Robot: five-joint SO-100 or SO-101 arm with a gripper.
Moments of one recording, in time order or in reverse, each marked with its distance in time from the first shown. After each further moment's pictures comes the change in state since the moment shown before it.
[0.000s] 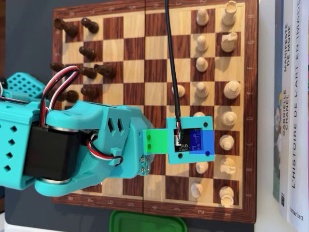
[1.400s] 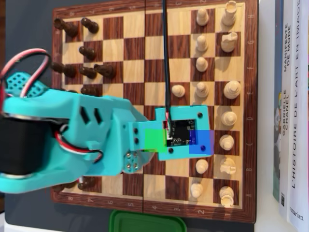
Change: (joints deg) arm -1.3 11.7 -1.0 3.6 0.0
